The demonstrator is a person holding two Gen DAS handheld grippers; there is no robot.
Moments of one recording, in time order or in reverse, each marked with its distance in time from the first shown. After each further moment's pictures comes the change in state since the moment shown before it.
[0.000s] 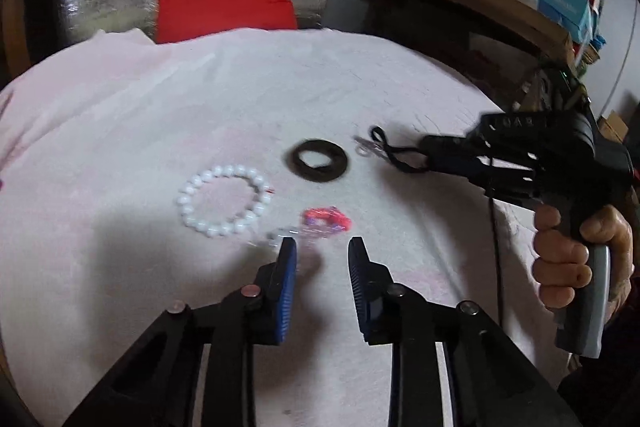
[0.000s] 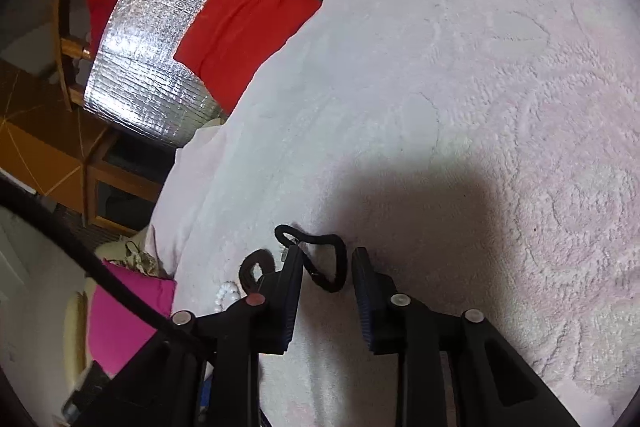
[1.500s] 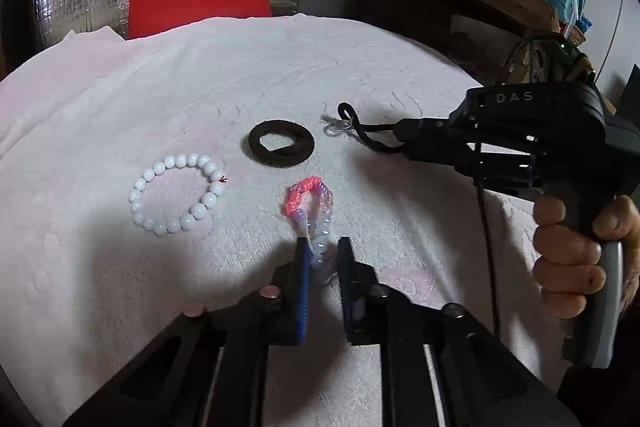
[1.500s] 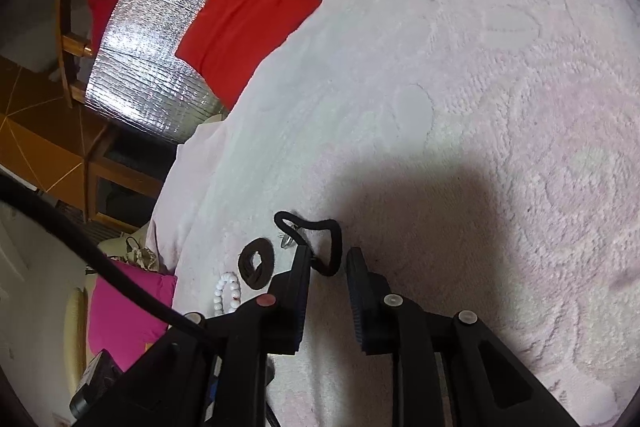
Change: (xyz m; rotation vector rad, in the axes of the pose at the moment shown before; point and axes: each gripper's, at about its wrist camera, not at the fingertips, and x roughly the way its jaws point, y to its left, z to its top) left arm 0.029 -0.019 -0.001 0.050 0.044 -0.073; right arm 0.000 -0.006 -0.008 0.012 0.010 0.010
